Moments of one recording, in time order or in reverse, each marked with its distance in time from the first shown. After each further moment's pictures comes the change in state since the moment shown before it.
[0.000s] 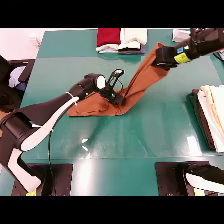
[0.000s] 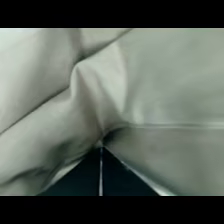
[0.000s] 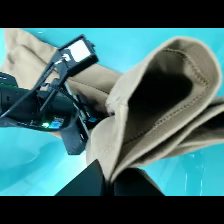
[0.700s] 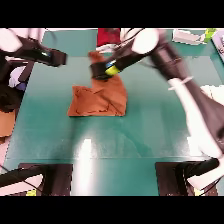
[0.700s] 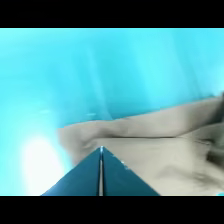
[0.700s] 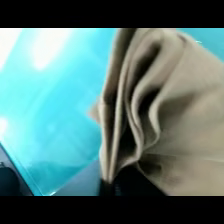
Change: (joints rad) left arm 0.445 0.539 0.004 0.218 -0.200 0.008; right arm 0.379 -0.473 0.267 0.215 -0.259 -0.039
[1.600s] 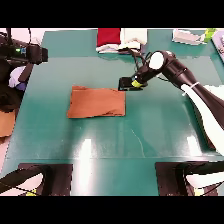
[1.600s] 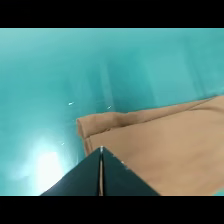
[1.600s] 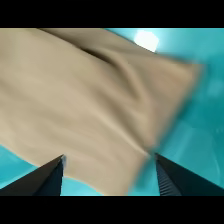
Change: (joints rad) left arm 0.053 0.107 -0.004 -0.013 -0.060 0.019; right arm -0.235 0.187 -0.487 -0.181 -0.003 0.108
